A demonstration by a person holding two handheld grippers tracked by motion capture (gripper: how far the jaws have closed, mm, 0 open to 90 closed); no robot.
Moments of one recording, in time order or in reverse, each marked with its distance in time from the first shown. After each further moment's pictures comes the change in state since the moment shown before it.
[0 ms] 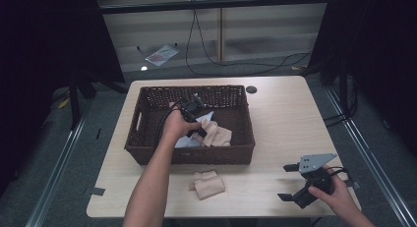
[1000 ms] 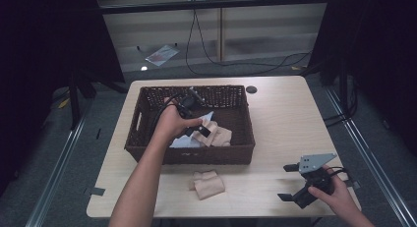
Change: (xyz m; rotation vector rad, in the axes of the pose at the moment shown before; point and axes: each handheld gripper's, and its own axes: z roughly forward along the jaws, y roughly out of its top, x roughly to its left) left arm -0.018 0.000 -0.041 -0.062 -0.055 0.004; right arm 0.000 0.000 0.000 0.000 -0.002 0.000
